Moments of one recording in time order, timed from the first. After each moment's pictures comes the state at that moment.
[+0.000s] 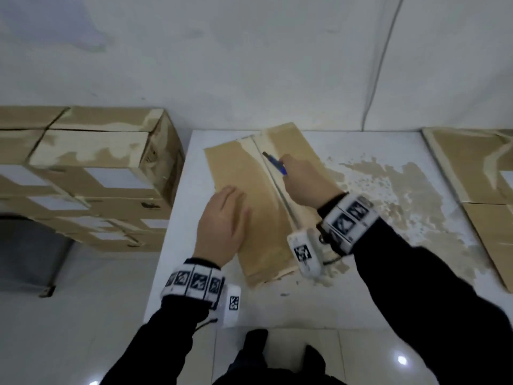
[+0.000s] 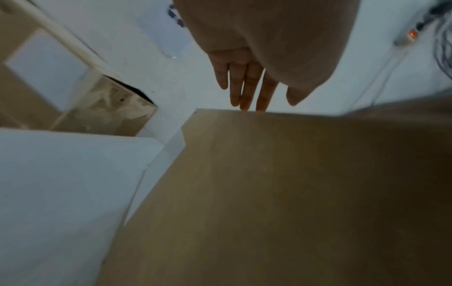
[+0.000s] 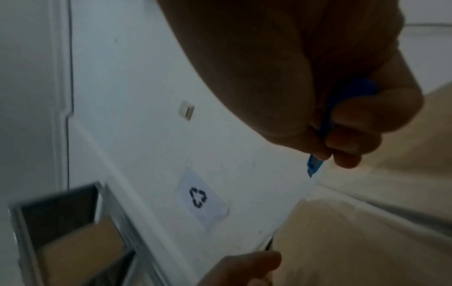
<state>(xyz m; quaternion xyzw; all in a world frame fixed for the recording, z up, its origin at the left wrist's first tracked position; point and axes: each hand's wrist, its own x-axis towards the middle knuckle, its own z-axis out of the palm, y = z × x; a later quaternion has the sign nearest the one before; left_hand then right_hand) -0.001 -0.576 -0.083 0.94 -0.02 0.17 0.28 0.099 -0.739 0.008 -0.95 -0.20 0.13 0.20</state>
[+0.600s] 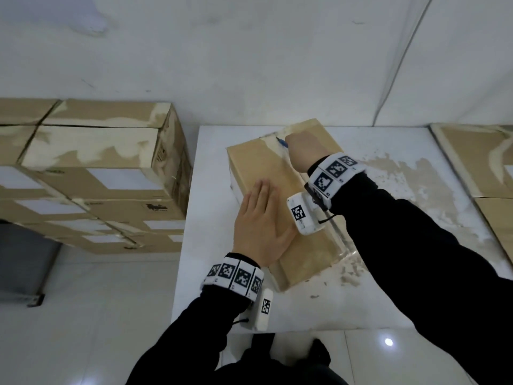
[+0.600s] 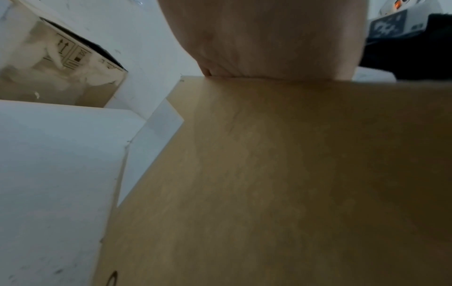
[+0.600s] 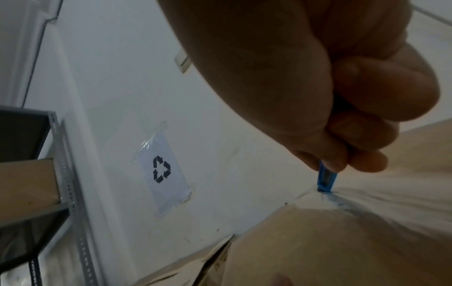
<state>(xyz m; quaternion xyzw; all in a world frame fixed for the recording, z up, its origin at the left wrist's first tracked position) 0.017 -0.566 -0.099 0.98 -0.06 0.06 0.20 0.153 -0.656 0.004 -0.98 -0.17 0.10 0.01</state>
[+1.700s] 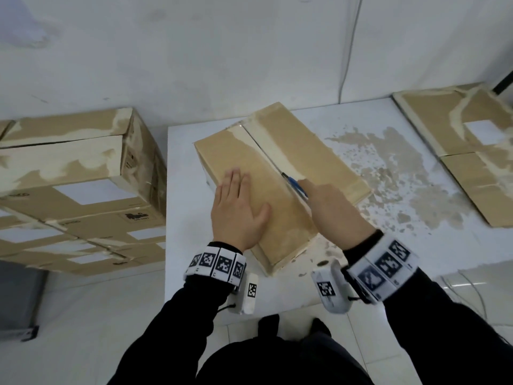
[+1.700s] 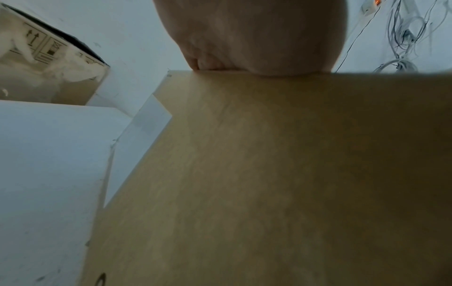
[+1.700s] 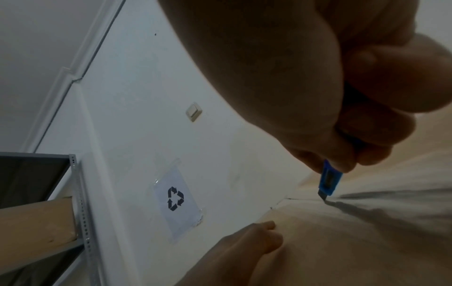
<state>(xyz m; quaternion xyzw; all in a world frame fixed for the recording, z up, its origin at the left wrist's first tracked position) 0.019 -0.571 -0.095 0.98 -0.02 0.03 0.17 0.017 -0.743 -0.018 -0.98 -0.11 0.11 0.11</state>
